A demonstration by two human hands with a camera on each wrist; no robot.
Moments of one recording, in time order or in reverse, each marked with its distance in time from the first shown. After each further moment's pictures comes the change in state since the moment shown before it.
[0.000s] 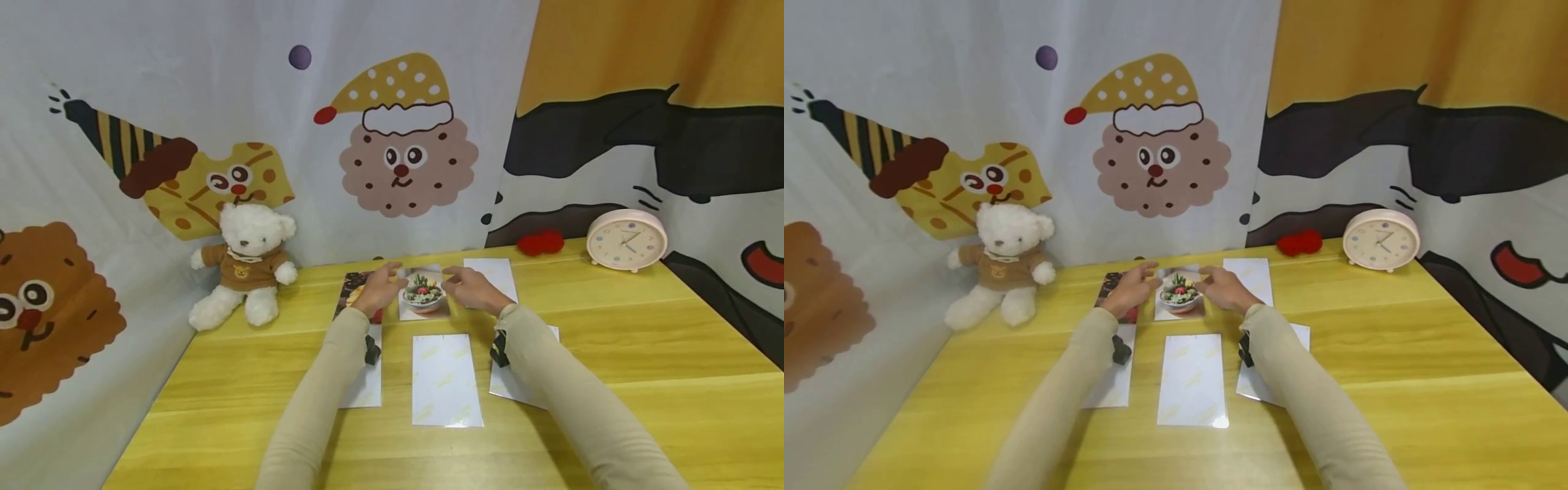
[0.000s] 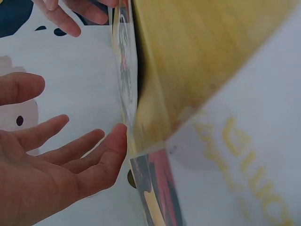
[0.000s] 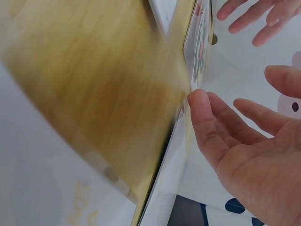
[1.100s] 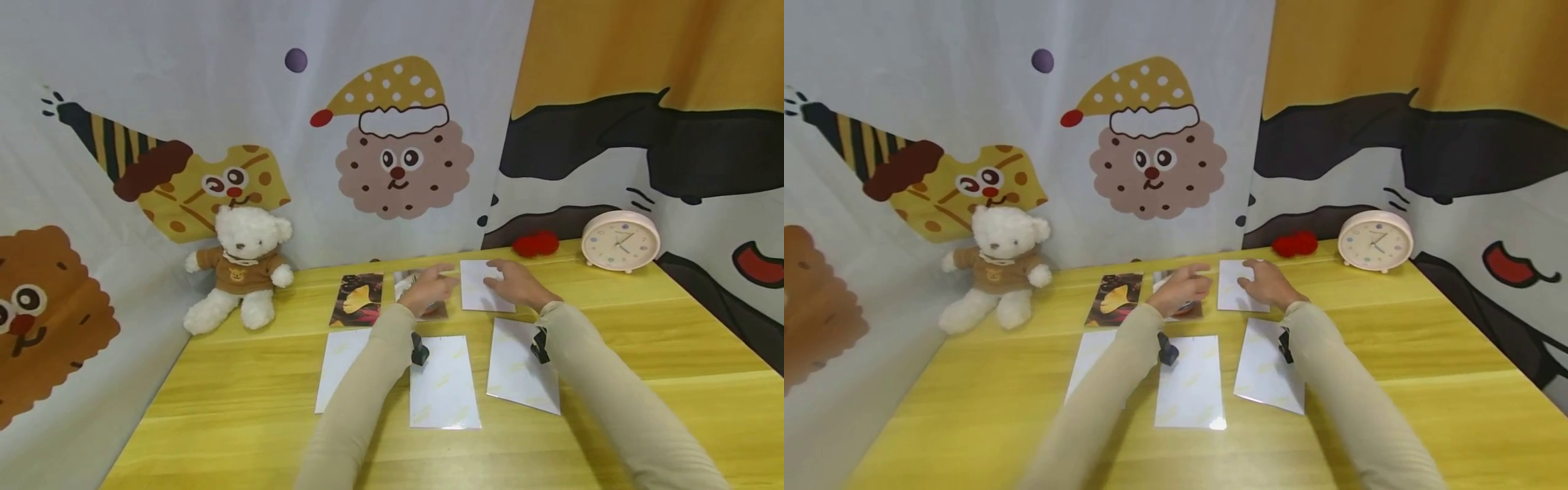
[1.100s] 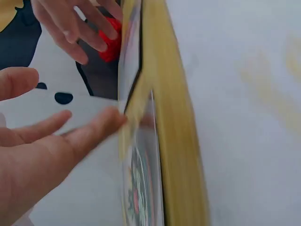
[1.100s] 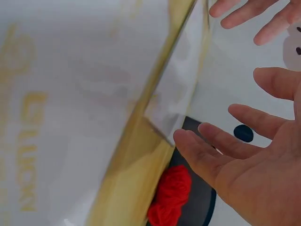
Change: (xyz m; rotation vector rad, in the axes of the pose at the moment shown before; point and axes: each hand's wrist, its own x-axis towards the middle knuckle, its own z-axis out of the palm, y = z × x) left_hand 0.010 0.049 0.069 -0.283 -0.229 0.040; right_hand -0.025 0.040 -0.057 -0.295 0.141 0.030
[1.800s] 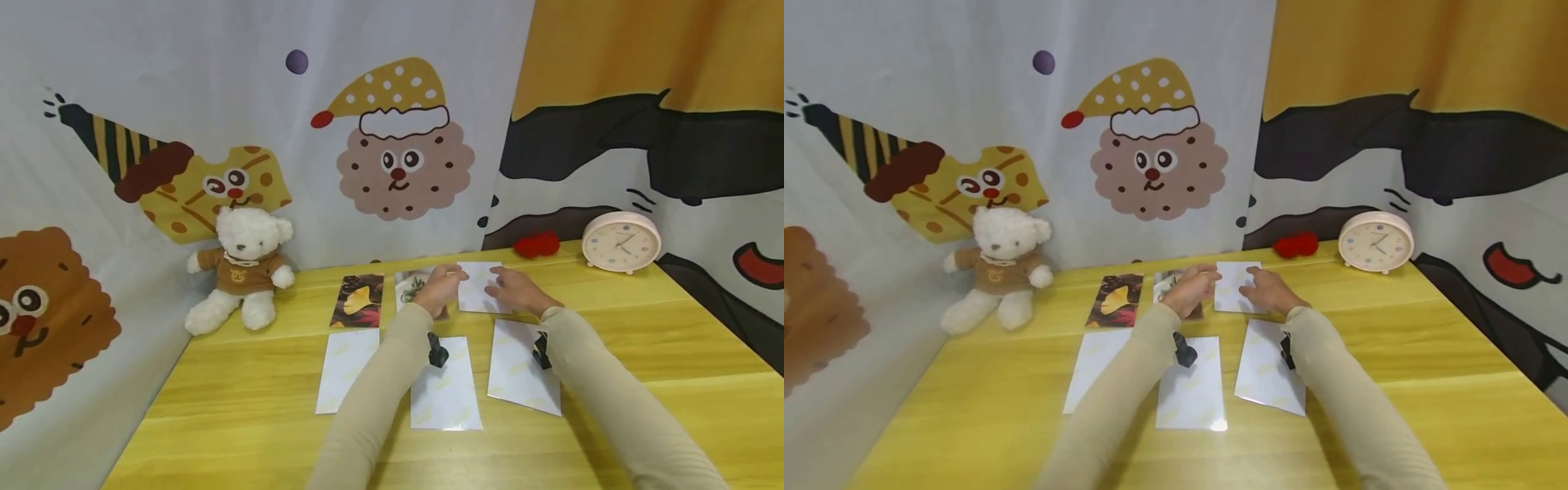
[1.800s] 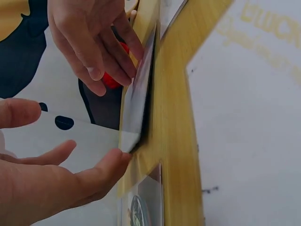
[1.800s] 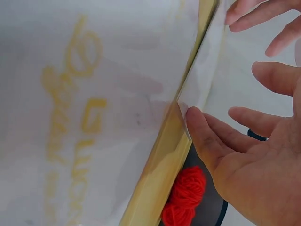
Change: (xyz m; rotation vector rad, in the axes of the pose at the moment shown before) left_hand 0.007 0.011 0.028 -0.126 0.134 -0.087; right_hand -0.003 0.006 0.007 0.040 -0.100 0.098
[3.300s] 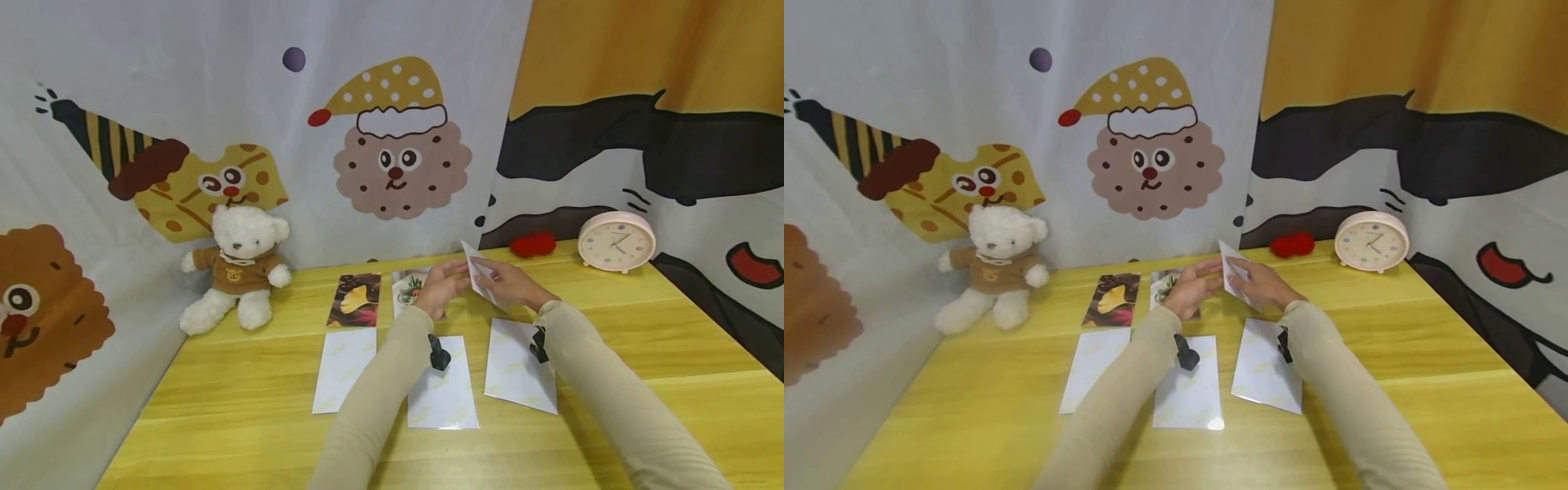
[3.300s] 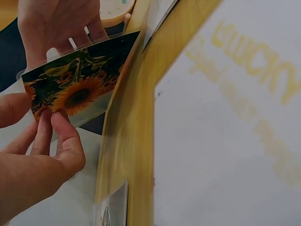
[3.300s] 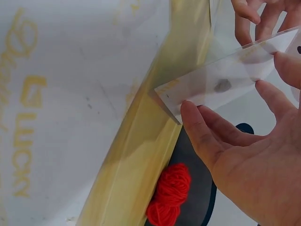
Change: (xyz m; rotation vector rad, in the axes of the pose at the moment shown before) left_hand 0.015 -0.012 0.006 -0.240 -0.069 0.191; right_hand -0.001 -0.009 -0.010 0.066 -0.012 -0.053
